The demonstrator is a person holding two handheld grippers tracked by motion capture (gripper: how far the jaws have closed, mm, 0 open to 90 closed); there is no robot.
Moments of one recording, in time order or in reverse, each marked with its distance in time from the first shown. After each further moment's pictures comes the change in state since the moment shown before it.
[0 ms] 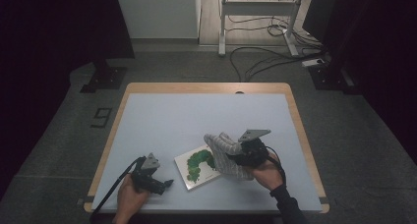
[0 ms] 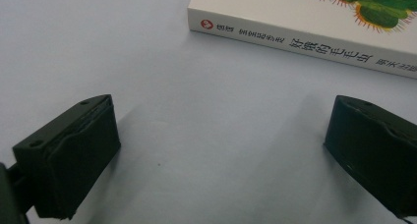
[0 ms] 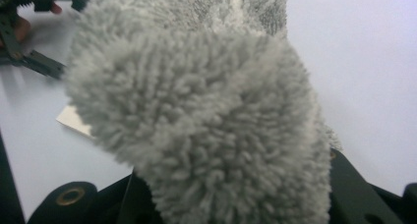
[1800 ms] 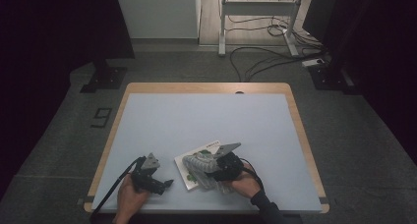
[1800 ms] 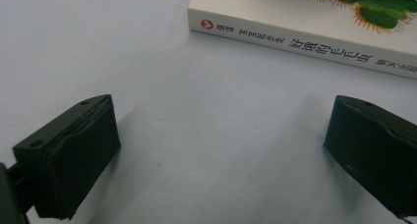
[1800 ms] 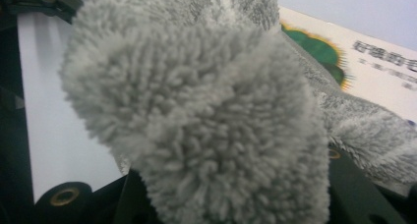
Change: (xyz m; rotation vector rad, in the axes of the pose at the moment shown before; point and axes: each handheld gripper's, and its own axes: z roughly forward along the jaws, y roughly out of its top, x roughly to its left) left arm 0.000 0.000 0.000 -0.002 -0.001 -0.005; right arm 0.042 -0.016 0.070 0.075 0.185 -0.067
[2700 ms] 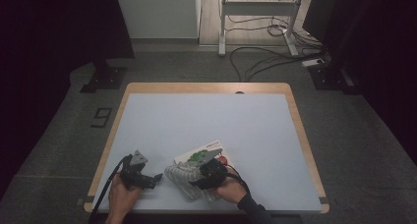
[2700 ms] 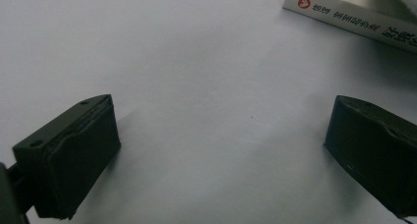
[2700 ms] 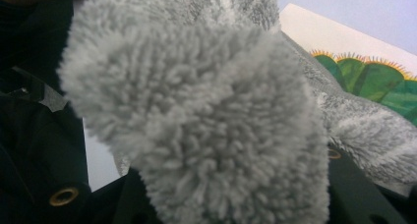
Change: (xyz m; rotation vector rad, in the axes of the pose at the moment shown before) left arm 0.023 -0.016 -0.015 0.002 0.127 -0.142; right arm 0.037 0.020 0.026 0.016 0.088 -0.080
